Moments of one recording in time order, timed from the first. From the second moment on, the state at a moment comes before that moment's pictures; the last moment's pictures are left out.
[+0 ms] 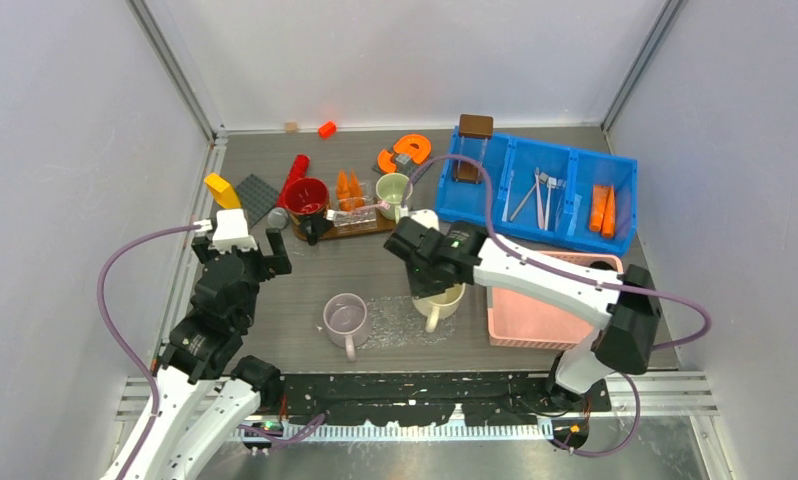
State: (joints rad) left arm -0.44 0.48 0.73 -0.49 -0.55 -0.14; right arm 1.03 1.53 1.41 -1.04 0.26 0.77
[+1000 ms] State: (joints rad) left arm -0.44 0.49 0.72 -0.48 -0.55 -0.13; right arm 1.13 1.83 1.48 -0.87 0.09 0.76
